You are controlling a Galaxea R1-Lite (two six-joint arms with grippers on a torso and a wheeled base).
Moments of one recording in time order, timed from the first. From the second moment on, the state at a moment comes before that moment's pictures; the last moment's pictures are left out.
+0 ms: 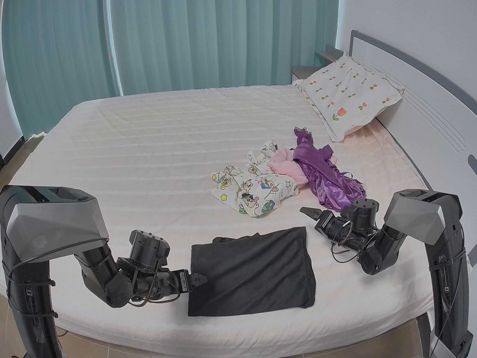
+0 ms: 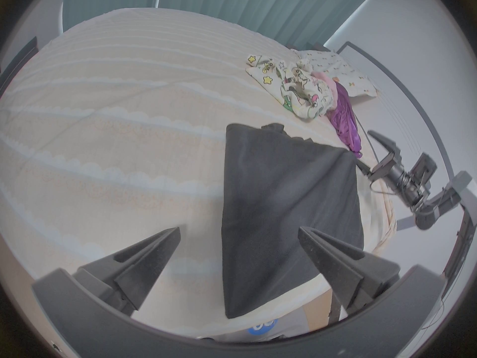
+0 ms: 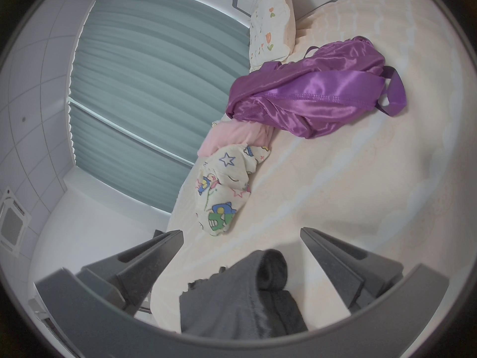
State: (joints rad) left arm -0.39 2.24 -0.59 -0.79 -0.10 -0.54; right arm 0.24 2.58 -1.01 -1.28 0.28 0.91
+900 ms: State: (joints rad) left arm -0.37 2.34 -0.80 -0.82 0.03 -0.77; right arm 0.26 2.63 -1.10 -1.18 0.23 0.88
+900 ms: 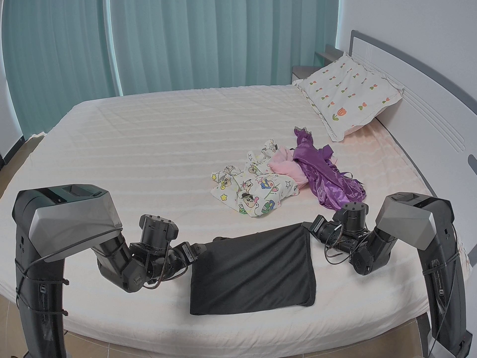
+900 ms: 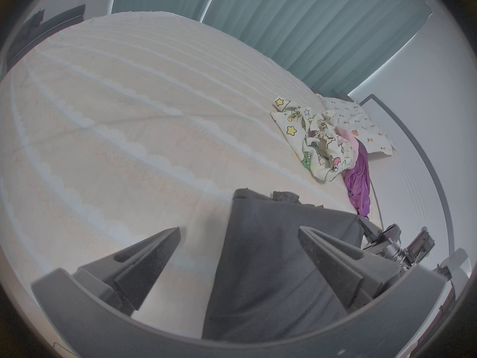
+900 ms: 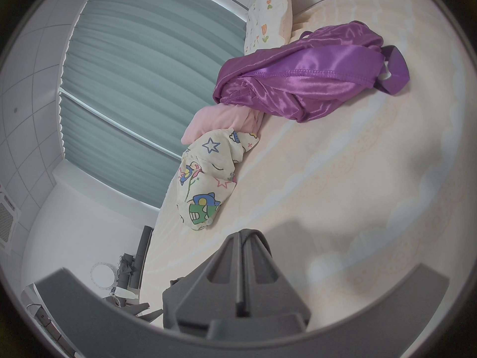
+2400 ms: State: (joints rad) left arm -0.38 2.52 -0.92 -1.11 0.16 -0.75; right arm 0.26 2.65 -1.10 -1.18 0.20 0.84
